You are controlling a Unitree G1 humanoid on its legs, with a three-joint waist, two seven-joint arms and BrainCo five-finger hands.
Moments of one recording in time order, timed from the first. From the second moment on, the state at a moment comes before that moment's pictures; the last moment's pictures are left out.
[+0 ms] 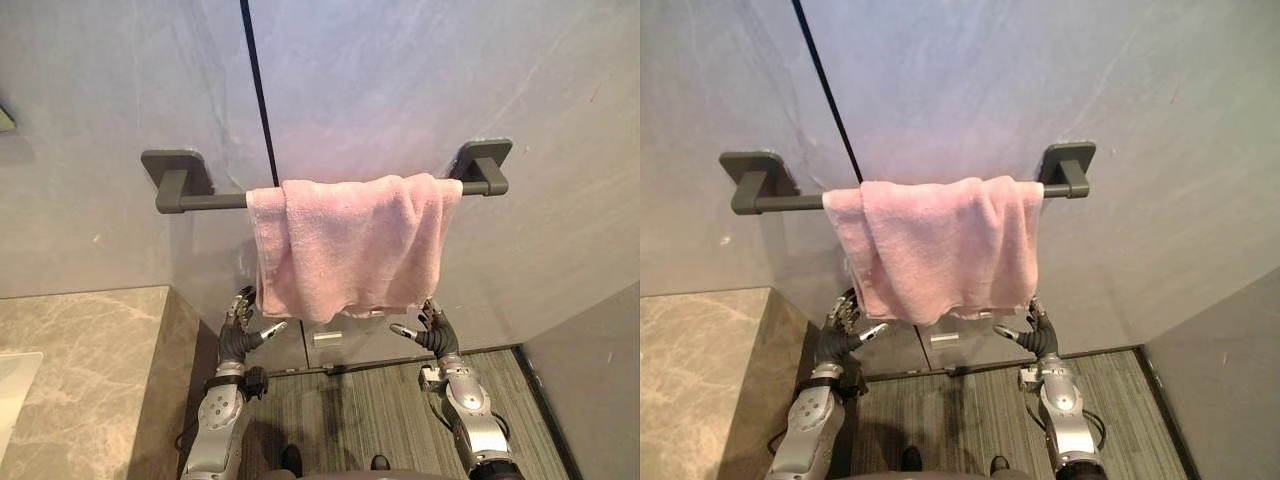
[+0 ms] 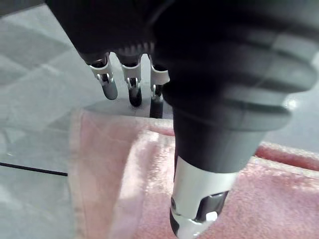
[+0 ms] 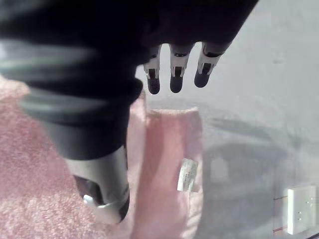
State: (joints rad) left arm 0.18 0.08 -0.04 0.18 -0.16 -0.22 0.14; right arm 0.06 -0.06 0.00 0.34 0.02 -0.17 -0.05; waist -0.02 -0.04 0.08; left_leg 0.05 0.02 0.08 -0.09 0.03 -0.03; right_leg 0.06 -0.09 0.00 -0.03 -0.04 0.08
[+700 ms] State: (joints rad) left arm 0.29 0.00 0.25 -0.17 -0.25 -0.24 0.24; right arm 0.17 0.00 -0.37 0.04 0.15 -0.18 -0.18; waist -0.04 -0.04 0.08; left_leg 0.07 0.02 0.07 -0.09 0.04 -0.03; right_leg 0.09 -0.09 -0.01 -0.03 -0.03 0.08
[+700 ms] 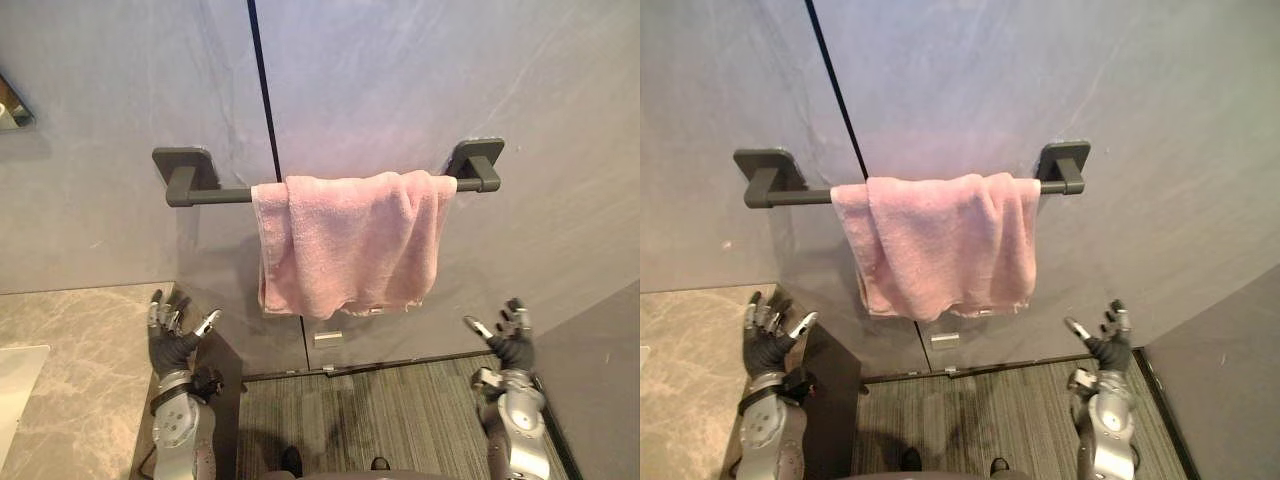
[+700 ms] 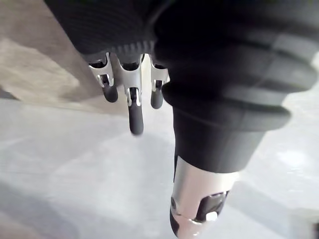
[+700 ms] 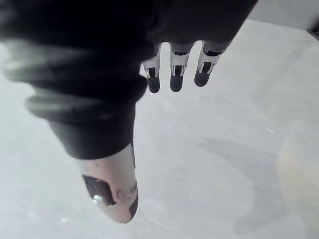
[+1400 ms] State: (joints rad) left arm 0.31 0.00 0.16 -0.76 -0.41 -0.38 0.15; right arm 0.09 0.01 -0.21 -0.60 0.25 -0.38 -0.11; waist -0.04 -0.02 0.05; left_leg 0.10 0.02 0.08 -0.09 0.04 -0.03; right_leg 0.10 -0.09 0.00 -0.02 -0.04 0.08
